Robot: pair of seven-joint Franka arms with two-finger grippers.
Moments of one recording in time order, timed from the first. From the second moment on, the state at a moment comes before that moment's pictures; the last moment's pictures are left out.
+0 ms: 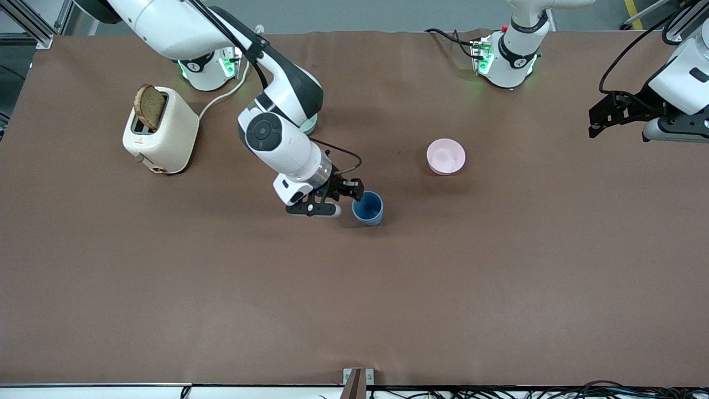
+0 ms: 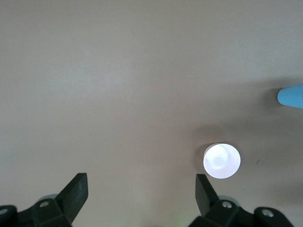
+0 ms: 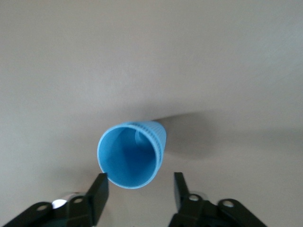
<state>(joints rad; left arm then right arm) -0.06 -0.06 -0.06 -1.59 0.02 1.55 0.00 0.21 0.54 0.52 -1.61 0.02 2.32 0.80</state>
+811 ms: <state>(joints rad) -0.04 -0.08 -0.05 -1.60 0.02 1.55 -0.08 -0.04 0.08 0.14 -1.60 0.01 1.80 0.21</state>
